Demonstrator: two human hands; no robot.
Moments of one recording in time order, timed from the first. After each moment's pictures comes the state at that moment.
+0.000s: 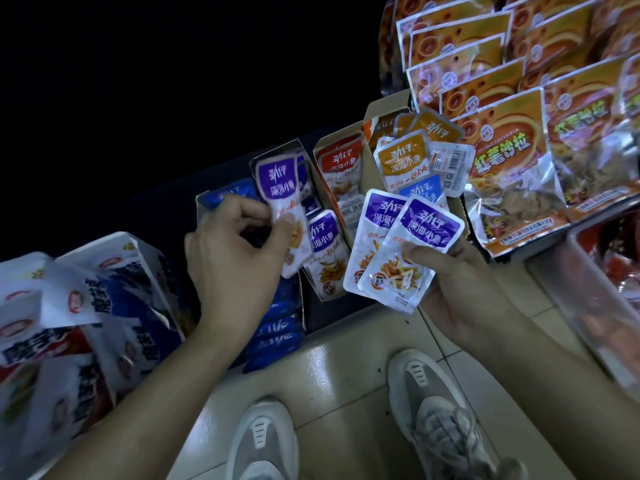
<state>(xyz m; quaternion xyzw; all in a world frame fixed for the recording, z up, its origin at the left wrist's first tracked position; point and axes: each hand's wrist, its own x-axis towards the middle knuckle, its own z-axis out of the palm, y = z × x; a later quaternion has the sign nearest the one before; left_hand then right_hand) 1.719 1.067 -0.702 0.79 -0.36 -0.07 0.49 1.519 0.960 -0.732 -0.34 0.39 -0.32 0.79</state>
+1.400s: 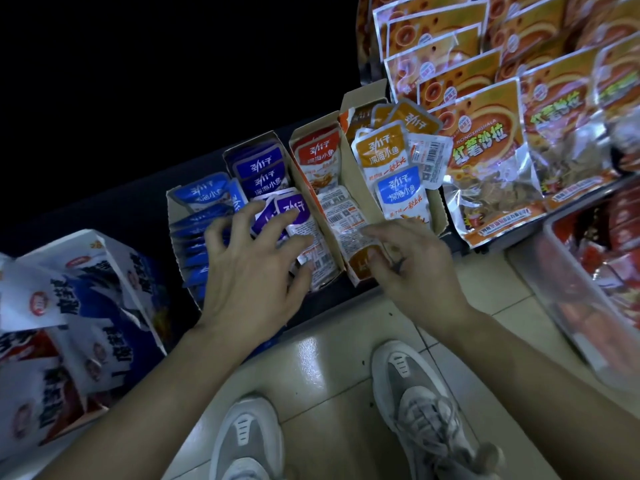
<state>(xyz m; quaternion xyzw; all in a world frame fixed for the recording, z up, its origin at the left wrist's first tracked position) 1.708 1.069 -0.733 0.77 -0.64 0.03 0.05 1.512 0.951 -0.762 -0.85 0.34 -0.28 0.28</state>
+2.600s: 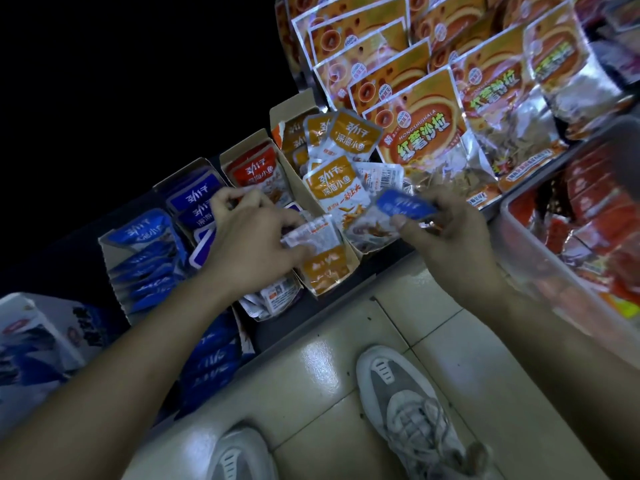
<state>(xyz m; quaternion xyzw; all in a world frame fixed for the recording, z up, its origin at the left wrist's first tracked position) 1.704 0.973 -0.735 0.73 -0.67 -0.12 0.11 1.452 0.901 -0.759 -0.65 0.47 -0.37 0.47</state>
